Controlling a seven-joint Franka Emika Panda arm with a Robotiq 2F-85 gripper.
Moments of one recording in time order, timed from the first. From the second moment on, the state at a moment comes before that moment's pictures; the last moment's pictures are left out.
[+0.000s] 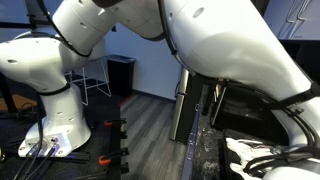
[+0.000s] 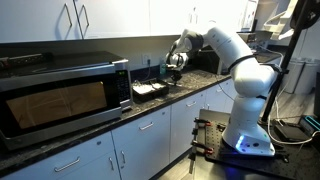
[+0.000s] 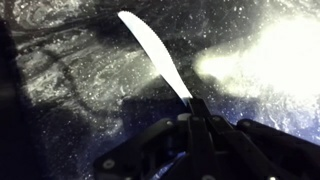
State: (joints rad) arm -0.49 0.83 -0.54 -1.60 0.68 2.43 2.60
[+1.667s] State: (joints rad) arm -0.03 1.07 -1.11 -1.82 1.42 2.26 2.60
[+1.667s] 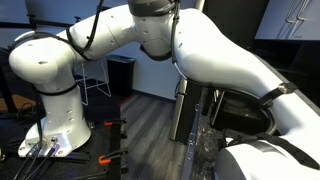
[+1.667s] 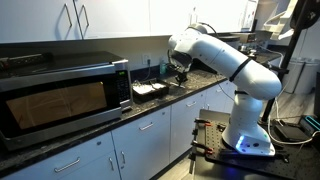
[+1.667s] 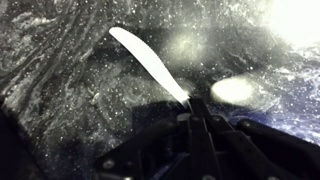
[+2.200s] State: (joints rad) arm -0.02 1.07 -1.12 -1.84 1.48 2.23 2.60
